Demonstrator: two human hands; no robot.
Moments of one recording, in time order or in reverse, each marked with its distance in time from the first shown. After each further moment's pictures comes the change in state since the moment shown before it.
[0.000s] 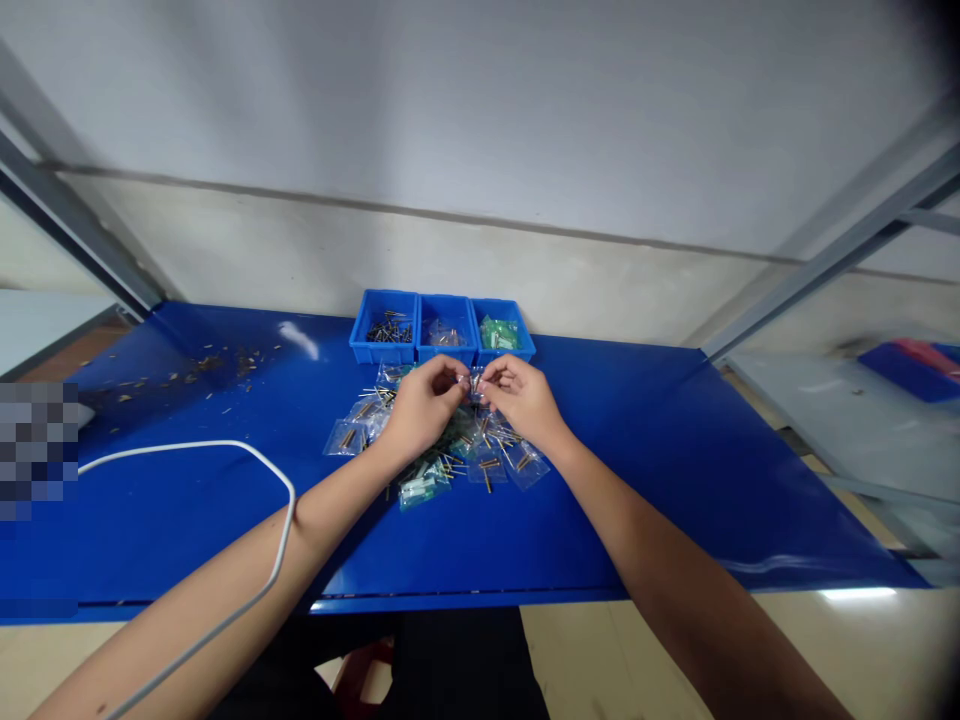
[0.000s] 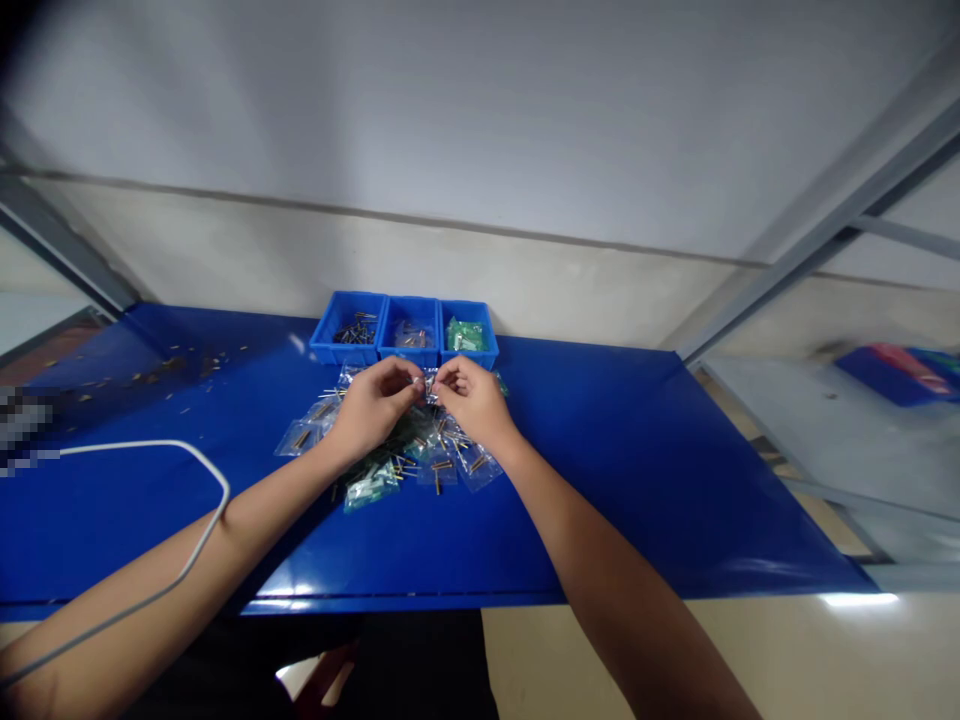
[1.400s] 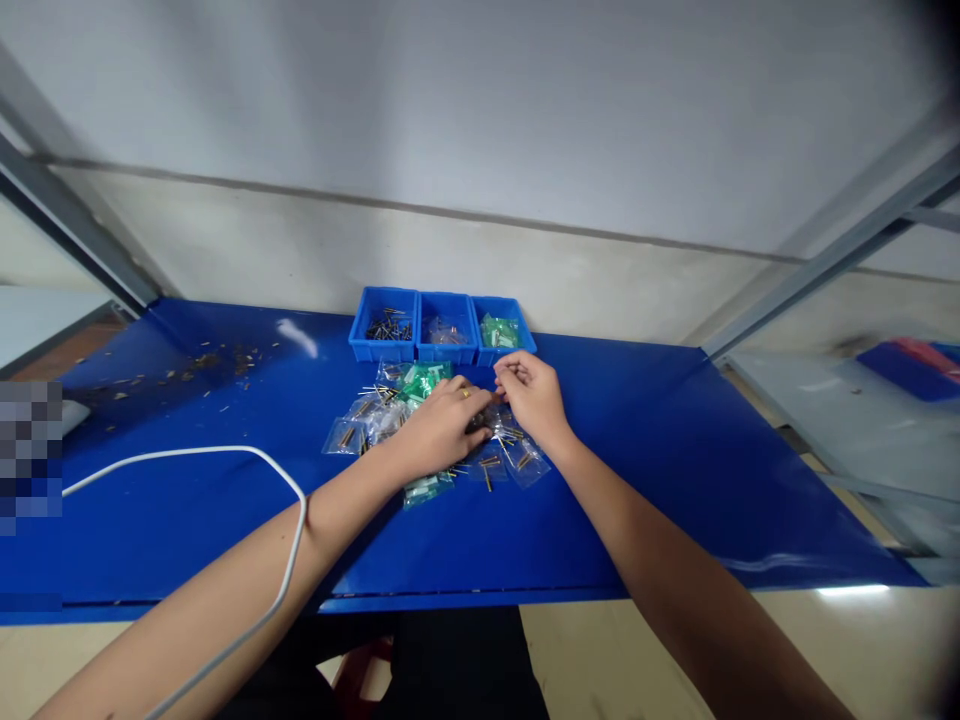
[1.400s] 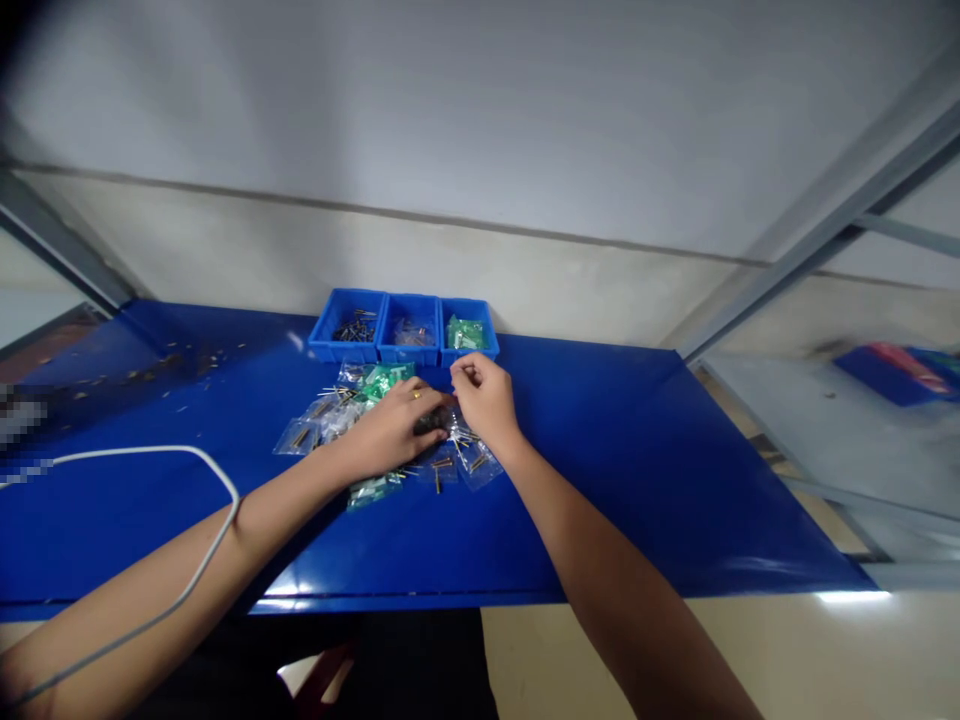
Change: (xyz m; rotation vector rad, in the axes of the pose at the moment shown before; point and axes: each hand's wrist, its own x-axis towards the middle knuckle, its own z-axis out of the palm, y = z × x) left_hand -0.011 0.001 0.001 0.780 -0.456 0.386; right_hand 0.003 0.011 -0.003 -0.138 0.256 0.006
